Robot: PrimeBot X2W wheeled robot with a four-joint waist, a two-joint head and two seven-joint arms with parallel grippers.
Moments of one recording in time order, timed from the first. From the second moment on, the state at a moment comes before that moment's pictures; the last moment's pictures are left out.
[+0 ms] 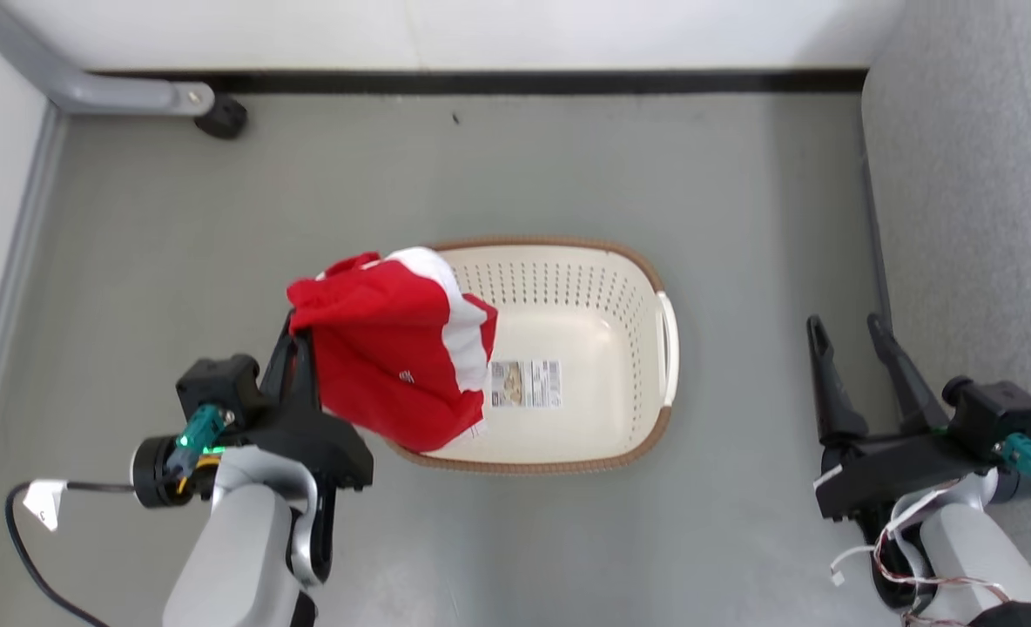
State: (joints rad) left arm -0.50 0.03 -0.16 0.70 -0.36 0.03 -0.24; right arm -0.32 -0.13 0.17 0.41 0.37 0.09 -0.26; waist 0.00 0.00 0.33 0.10
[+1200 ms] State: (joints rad) left arm -0.11 0.05 -0.16 0.34 -0.36 0.05 -0.25; right arm -0.05 -0.08 0.18 0.40 0.33 0.11 -0.26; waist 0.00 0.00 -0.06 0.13
